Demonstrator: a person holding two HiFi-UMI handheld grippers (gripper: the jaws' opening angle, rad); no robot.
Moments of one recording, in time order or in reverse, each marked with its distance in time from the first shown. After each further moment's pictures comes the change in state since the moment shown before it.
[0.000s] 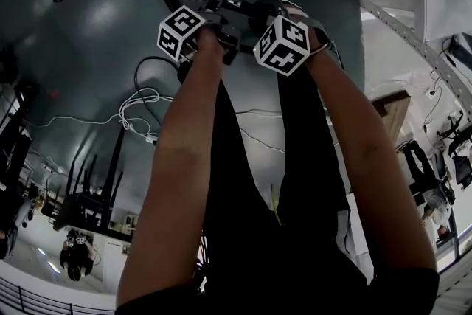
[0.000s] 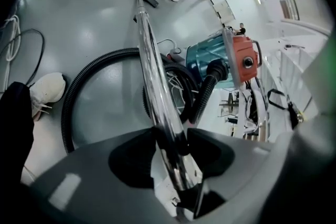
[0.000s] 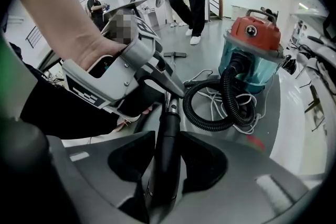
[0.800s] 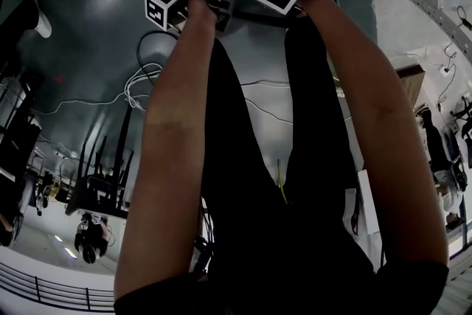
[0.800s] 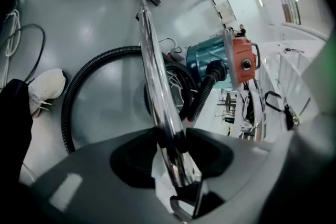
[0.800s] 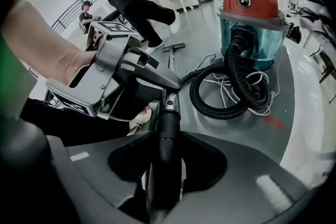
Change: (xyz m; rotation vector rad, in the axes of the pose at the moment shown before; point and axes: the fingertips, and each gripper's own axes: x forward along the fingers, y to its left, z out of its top) left arm 0.001 0.006 -0.009 -0.020 0.020 -0.019; right arm 0.015 0.003 -0.012 0.168 0.055 0.185
